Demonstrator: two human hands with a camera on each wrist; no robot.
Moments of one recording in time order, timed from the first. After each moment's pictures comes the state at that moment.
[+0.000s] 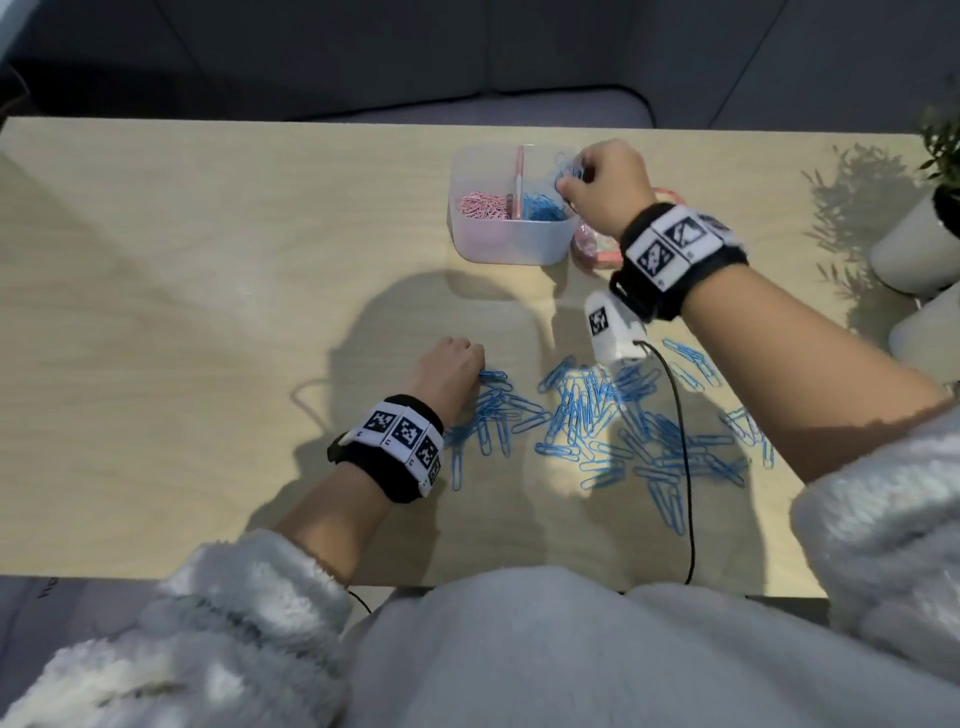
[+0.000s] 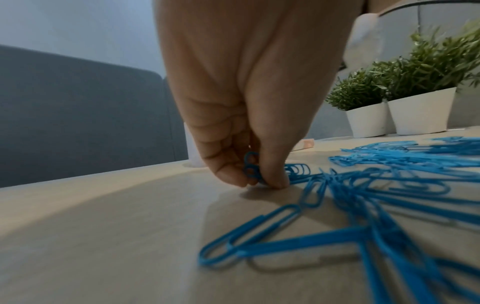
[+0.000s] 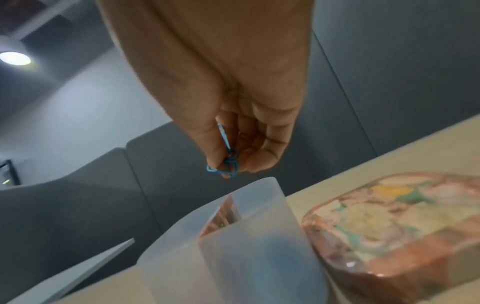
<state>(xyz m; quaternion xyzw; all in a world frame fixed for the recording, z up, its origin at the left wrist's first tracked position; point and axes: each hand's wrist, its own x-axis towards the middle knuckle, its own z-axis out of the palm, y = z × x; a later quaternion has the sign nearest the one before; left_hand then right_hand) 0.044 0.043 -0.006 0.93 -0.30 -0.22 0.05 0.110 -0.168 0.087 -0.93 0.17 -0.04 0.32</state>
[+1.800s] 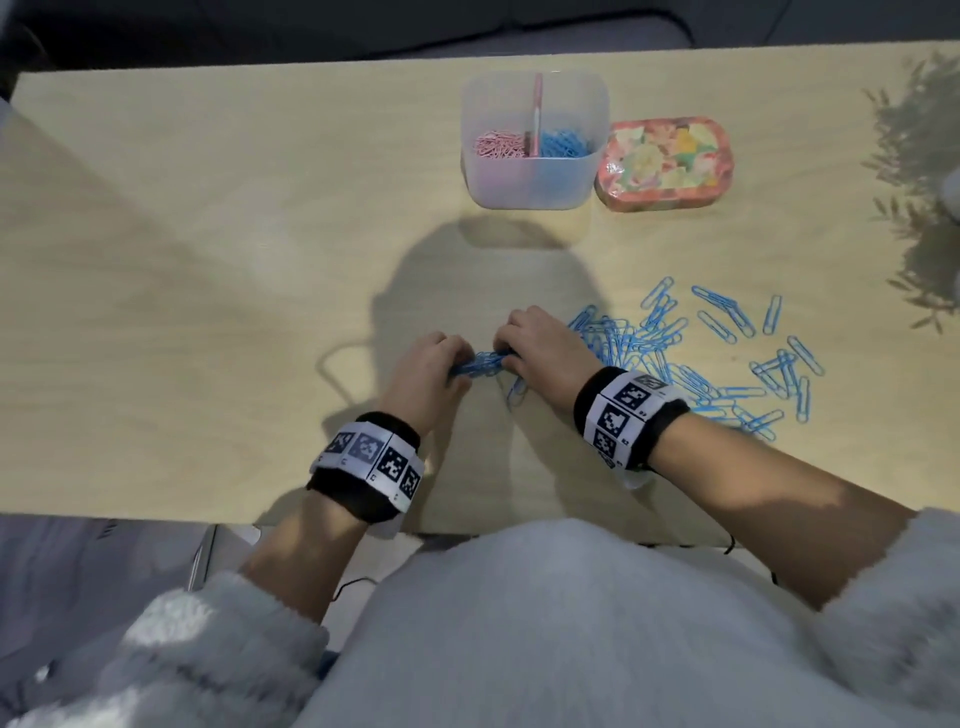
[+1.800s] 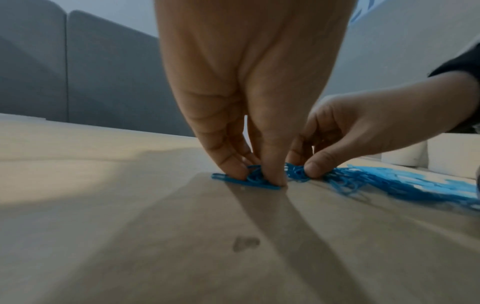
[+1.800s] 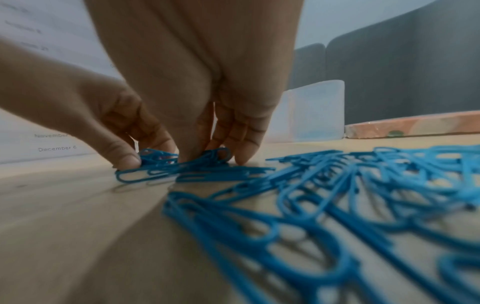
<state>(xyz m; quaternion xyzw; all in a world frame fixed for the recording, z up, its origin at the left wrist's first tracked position) -0.003 0.091 0.000 0.93 -0.20 -0.20 0.21 -0.022 -0.075 -0.007 -0.96 -0.09 0.16 0.20</state>
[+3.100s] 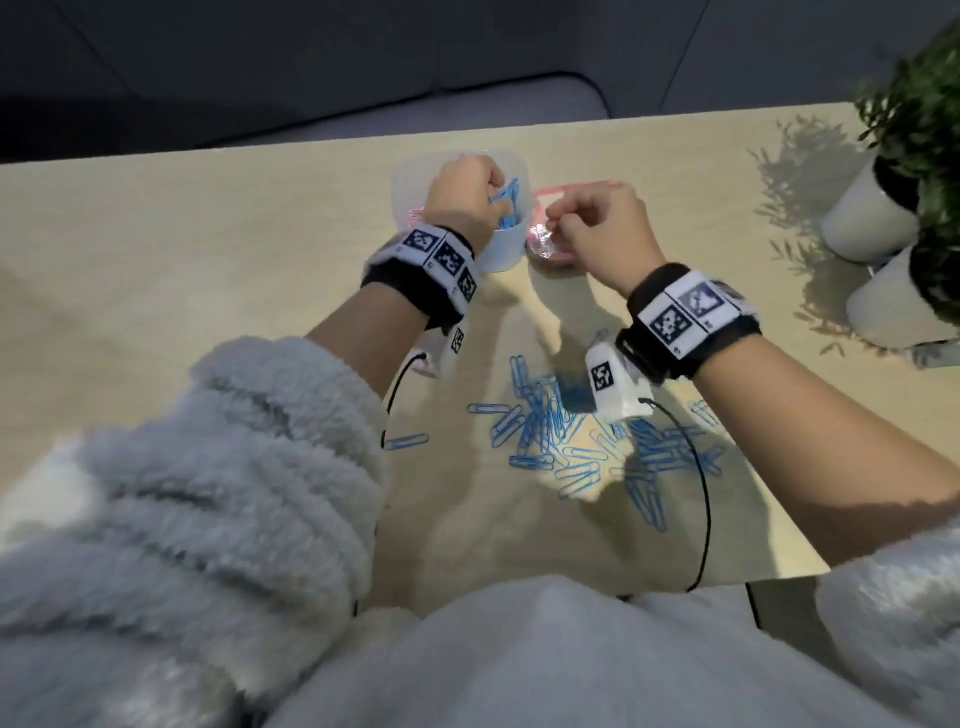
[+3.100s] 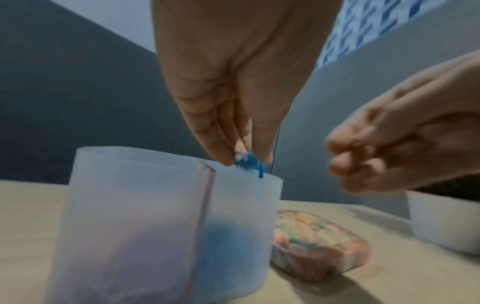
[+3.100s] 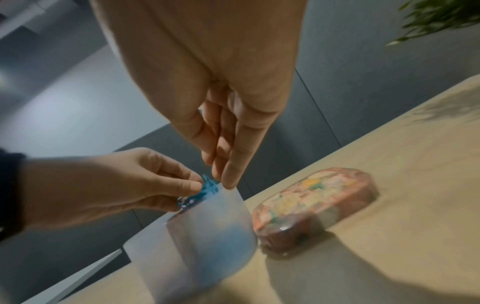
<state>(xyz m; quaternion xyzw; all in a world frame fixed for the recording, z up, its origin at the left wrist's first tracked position) 0.160 -0.075 0.070 0.93 -0.22 -0.10 0.27 0.063 -0.195 0.062 -0.83 0.22 -0.09 0.50</state>
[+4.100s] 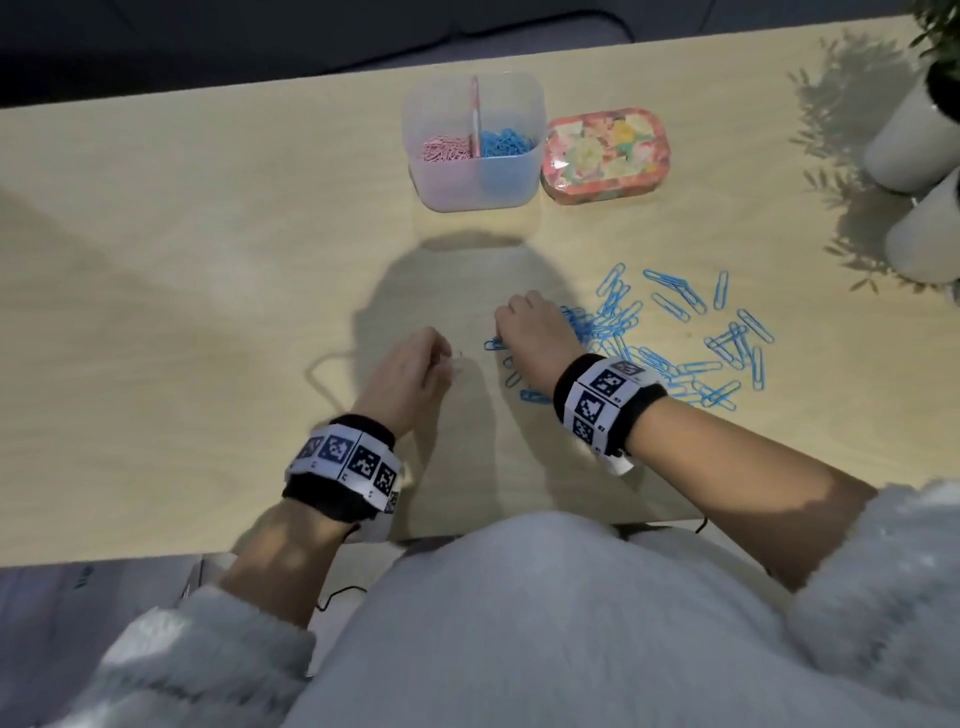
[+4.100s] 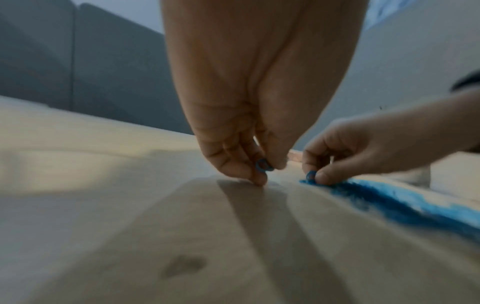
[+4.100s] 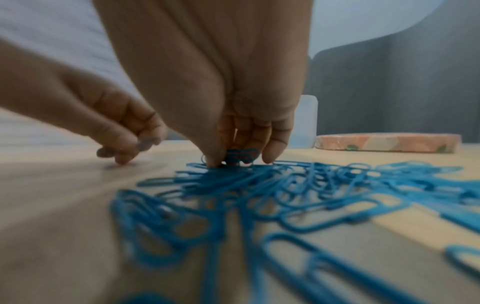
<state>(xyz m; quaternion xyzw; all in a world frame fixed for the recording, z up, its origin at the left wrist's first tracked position) -0.003 0.083 -0.005 0.91 -0.25 -0.21 0.26 -0.028 -0.092 -0.007 -0.98 -0.02 0.16 0.08</state>
